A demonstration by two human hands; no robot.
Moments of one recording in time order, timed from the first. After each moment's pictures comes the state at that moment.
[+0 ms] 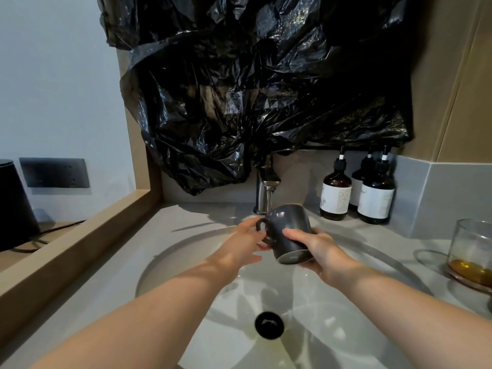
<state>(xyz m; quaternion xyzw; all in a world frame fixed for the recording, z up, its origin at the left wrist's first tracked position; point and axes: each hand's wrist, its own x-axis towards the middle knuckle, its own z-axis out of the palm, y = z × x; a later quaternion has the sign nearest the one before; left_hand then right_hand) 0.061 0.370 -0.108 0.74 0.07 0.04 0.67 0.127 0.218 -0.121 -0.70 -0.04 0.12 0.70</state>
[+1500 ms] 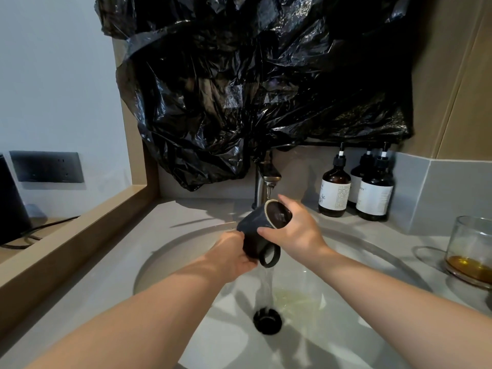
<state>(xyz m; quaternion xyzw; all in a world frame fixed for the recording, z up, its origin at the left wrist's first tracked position) 0.065 0.371 -0.116 0.52 0.24 0.02 0.82 0.111 0.249 -0.102 -0.84 -0.21 -0.10 0.49</state>
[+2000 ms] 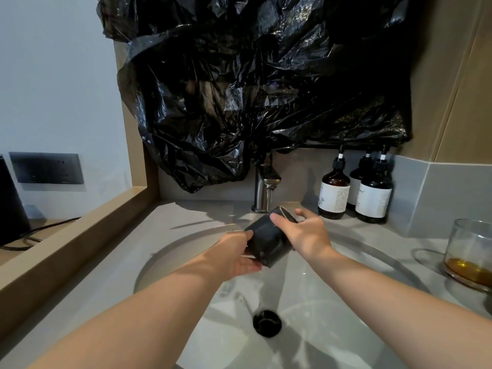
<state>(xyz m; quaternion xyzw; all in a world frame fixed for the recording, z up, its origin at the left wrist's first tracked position) 0.066 0.376 -0.110 0.60 0.22 -0.02 0.77 0.126 0.247 -0.107 -0.81 -0.02 -0.06 0.58</state>
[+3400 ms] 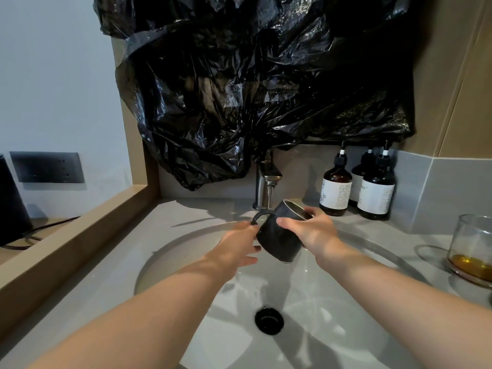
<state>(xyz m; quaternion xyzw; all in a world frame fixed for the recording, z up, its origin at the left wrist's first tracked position) 0.065 0.375 -0.112 0.70 0.16 0.03 0.70 0.120 0.235 -0.101 -0.75 -0.05 -0.04 0.65</state>
